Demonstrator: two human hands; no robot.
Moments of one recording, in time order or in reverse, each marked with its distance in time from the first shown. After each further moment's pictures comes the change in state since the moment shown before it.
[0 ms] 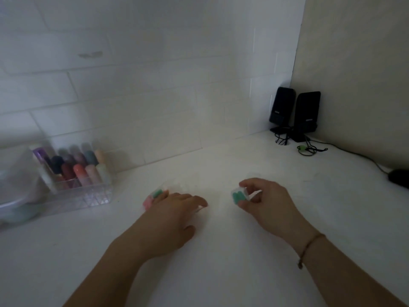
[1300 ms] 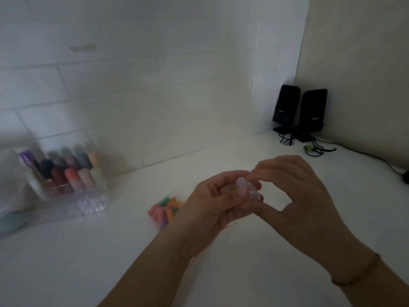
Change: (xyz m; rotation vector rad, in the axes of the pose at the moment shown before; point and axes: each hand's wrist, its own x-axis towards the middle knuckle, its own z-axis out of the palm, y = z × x) left_hand 0.043 0.052 0.000 -1.844 -0.028 -0.084; right_hand -0.015 -0.040 -0.031 -0.274 0.241 -0.716
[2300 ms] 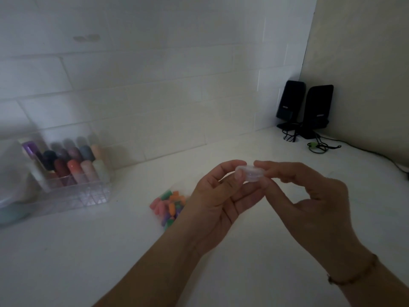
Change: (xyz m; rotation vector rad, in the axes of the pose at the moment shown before) left_hand 0.000 -0.006 0.006 -0.312 -0.002 0.092; right_hand -0.008 -0.012 0.004 0.170 0.255 0.107
